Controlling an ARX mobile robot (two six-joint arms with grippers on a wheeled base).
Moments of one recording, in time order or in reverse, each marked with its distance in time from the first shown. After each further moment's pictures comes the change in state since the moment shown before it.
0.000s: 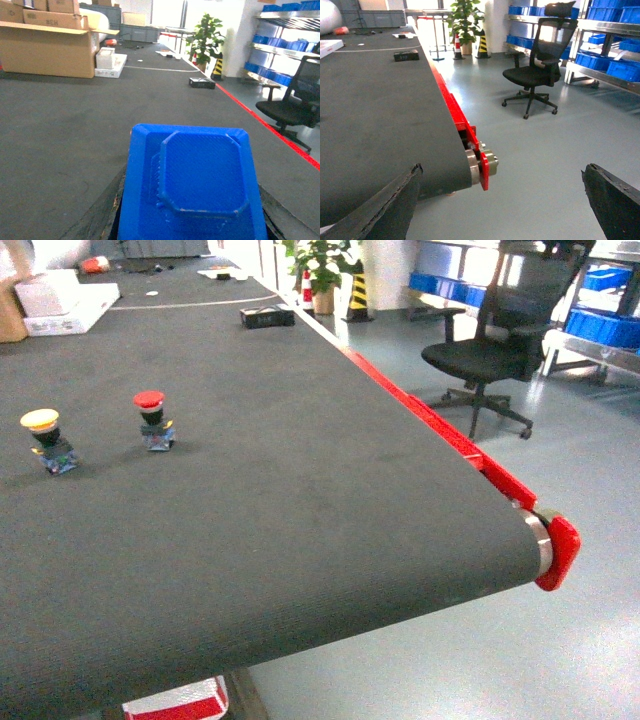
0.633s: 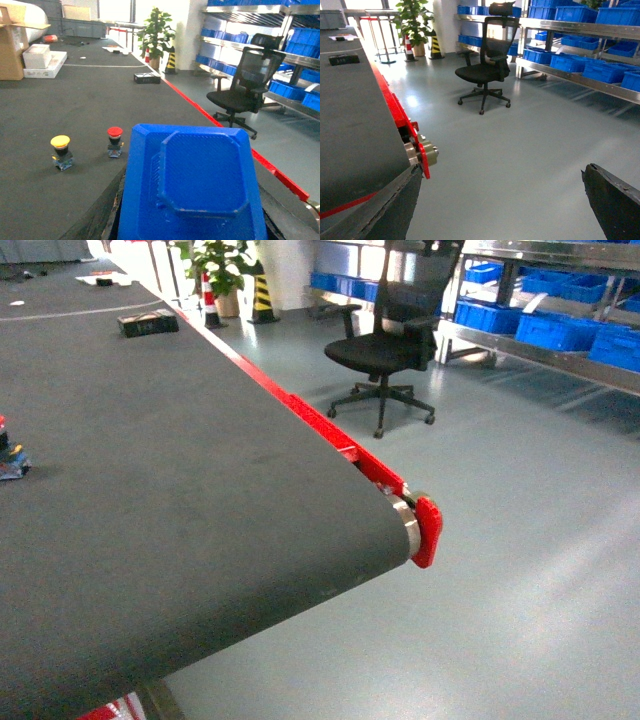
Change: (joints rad) left arm 0.000 0.000 0.000 0.000 0.000 0.000; right arm 0.000 0.000 0.000 0.000 0.000 0.000
